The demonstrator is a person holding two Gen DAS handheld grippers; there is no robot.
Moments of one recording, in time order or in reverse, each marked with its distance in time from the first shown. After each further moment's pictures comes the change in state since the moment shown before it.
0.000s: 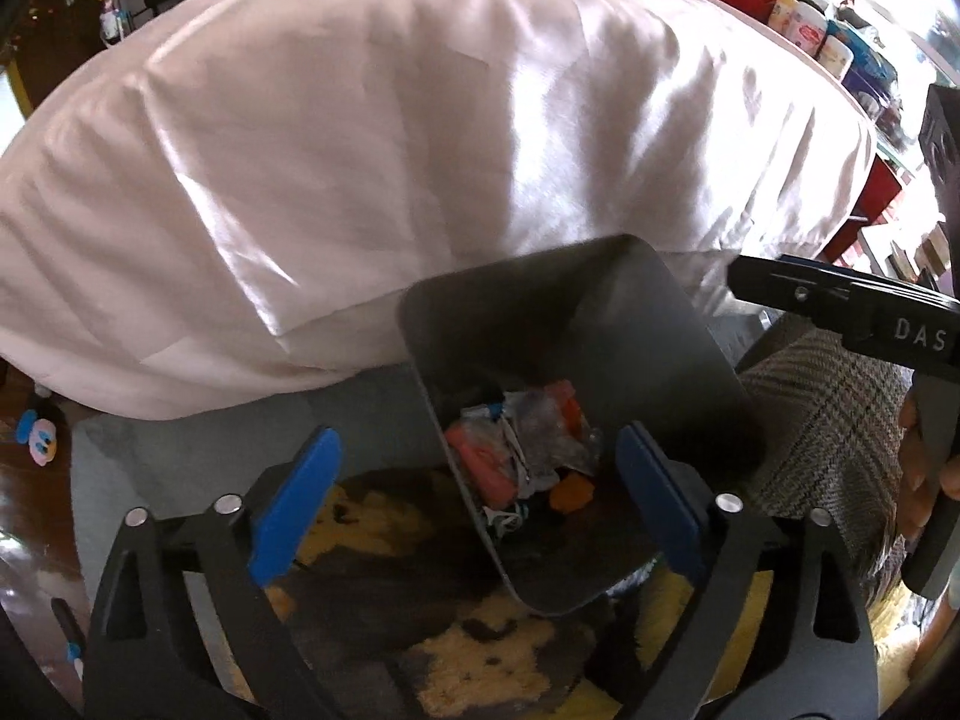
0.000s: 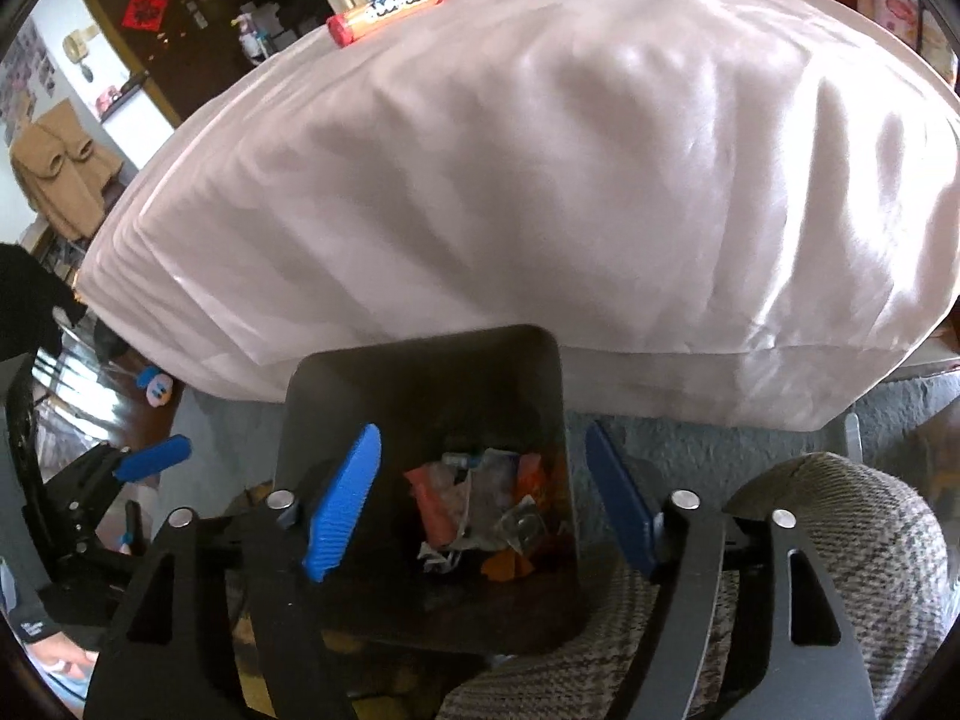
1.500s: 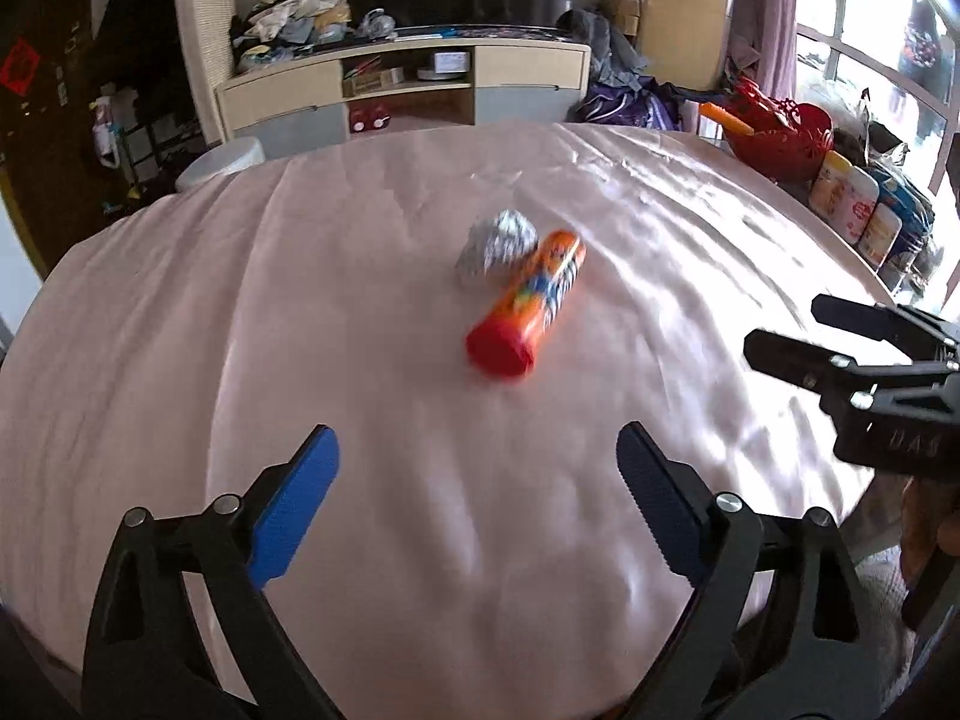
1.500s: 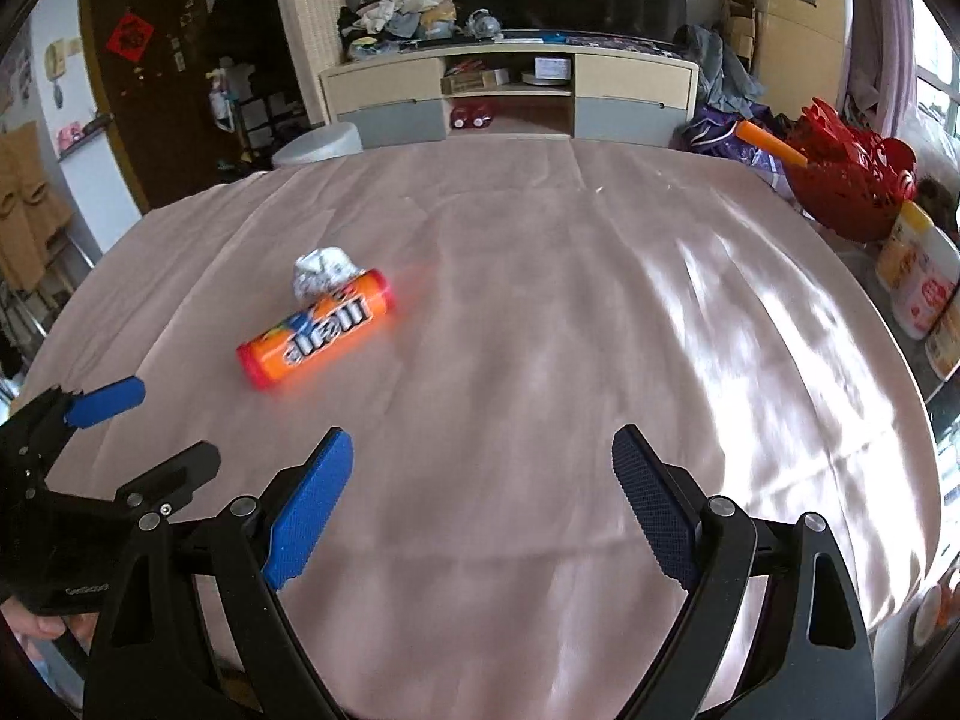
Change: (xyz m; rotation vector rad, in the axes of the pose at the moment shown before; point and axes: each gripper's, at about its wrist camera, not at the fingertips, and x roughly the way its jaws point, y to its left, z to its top) left arm 0.003 0.035 0.260 0.079 -0.259 0.009; right arm 0.001 0.019 0.216 -0.088 -0.223 -0.192
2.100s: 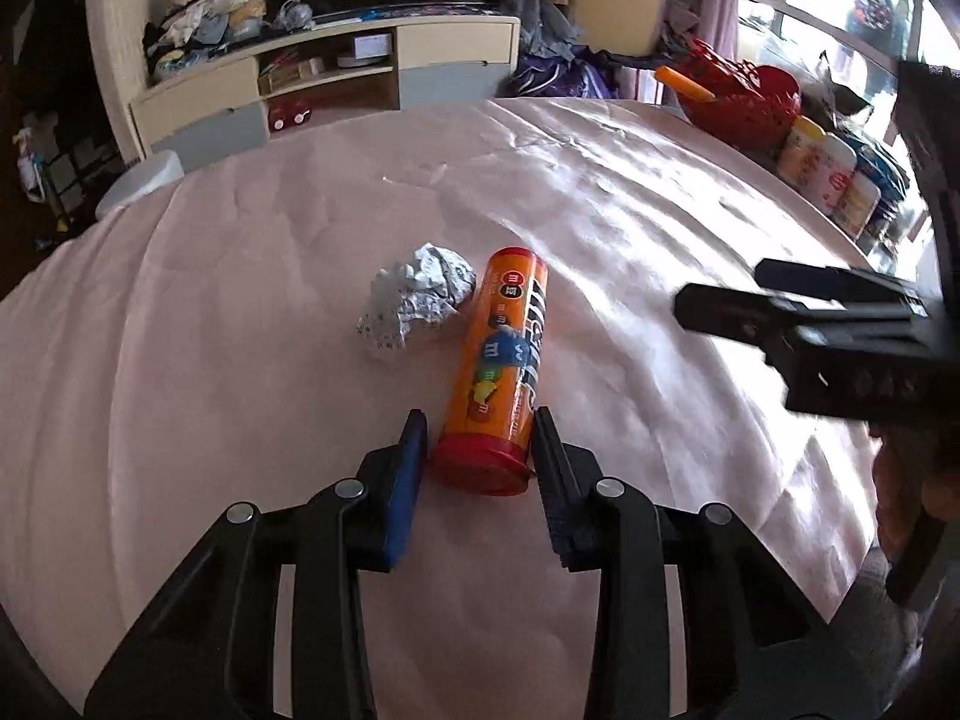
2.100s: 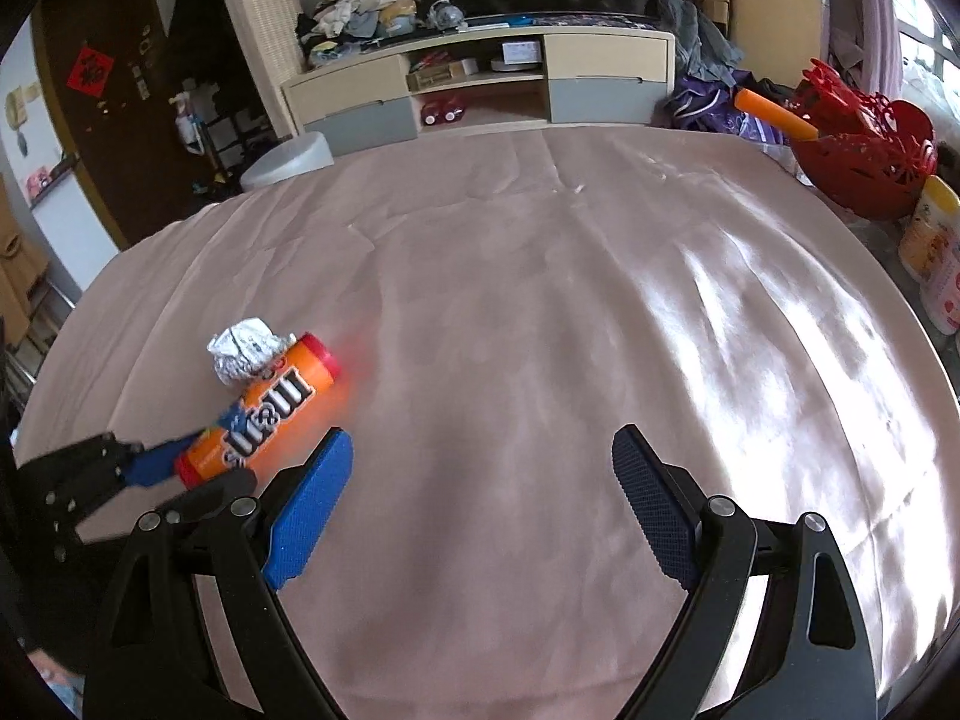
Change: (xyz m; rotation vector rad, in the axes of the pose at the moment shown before) left arm 0.059 -0.012 0.027 0.127 0.058 -0.133; right arm 0.047 -0.023 0.033 0.096 0.021 0.008
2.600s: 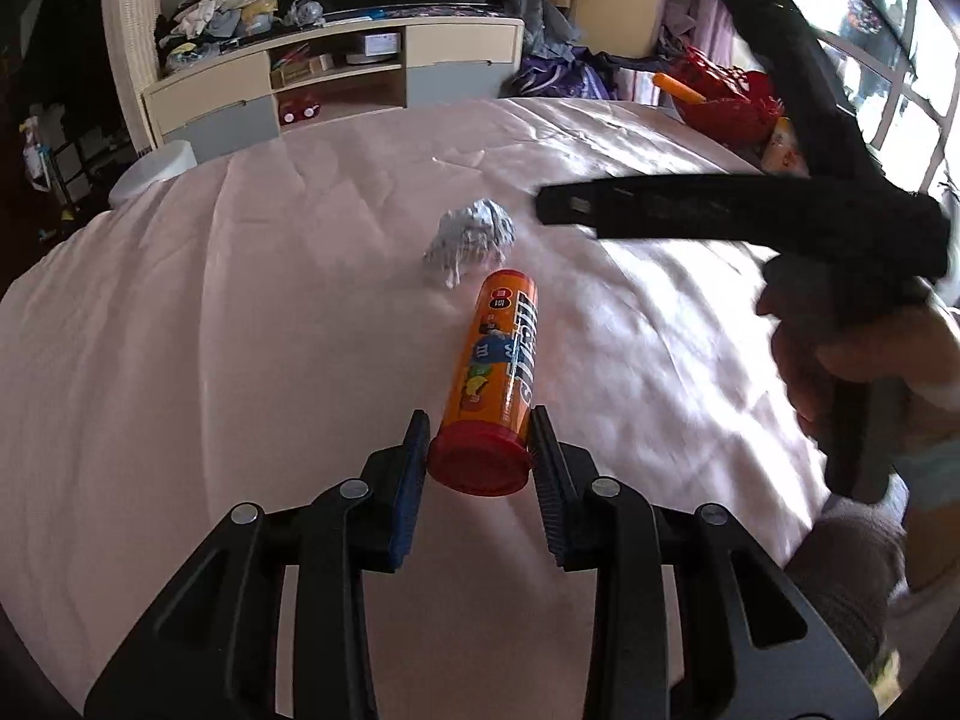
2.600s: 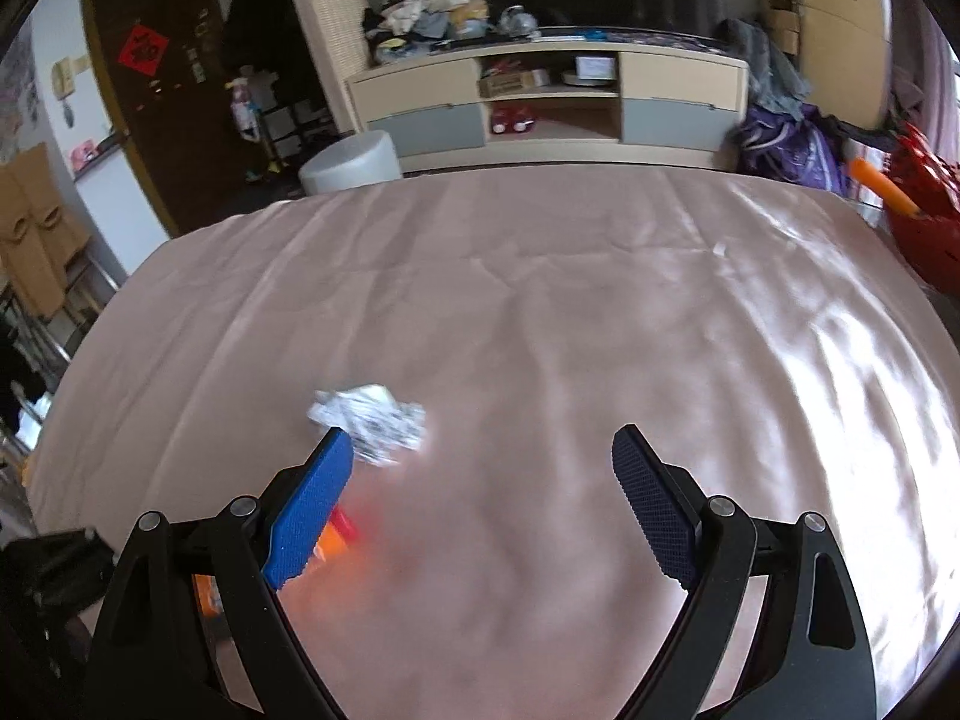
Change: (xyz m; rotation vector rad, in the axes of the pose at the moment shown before) left arm -0.056 0.033 -0.040 -0.008 0.006 -0.025; right arm 0.021 0.071 0.033 -0.095 -0.012 0.107
